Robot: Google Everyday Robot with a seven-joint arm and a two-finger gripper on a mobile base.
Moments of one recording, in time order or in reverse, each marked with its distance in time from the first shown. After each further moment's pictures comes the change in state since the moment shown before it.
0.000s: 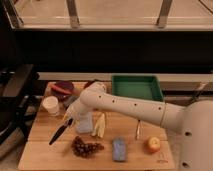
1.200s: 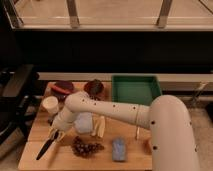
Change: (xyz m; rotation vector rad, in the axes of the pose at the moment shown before) arm -0.044 -0.001 0.087 -0.084 -0.239 -0.024
